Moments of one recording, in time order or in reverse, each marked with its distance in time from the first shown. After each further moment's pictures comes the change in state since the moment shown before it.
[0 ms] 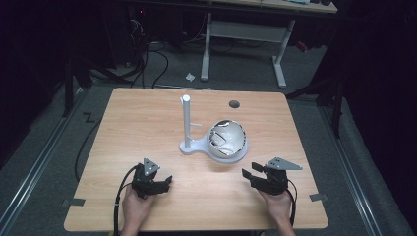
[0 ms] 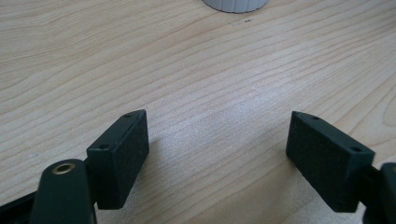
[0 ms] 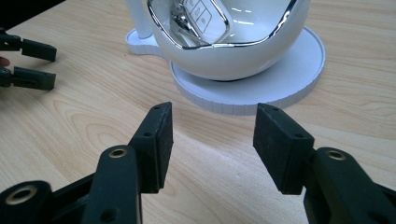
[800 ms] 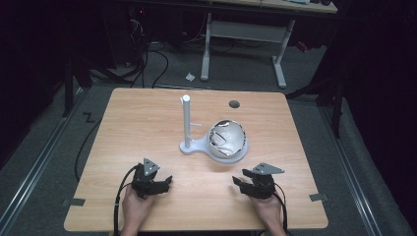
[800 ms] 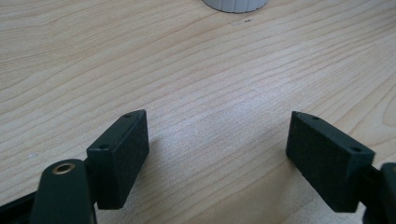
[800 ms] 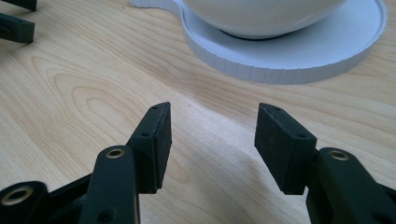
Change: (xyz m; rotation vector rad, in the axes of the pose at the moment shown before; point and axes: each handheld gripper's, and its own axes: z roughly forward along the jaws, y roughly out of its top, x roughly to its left) left arm 0.000 0.000 0.000 0.000 0.000 -0.001; right arm 0.016 -0.020 0.034 0.096 0.000 -0.063
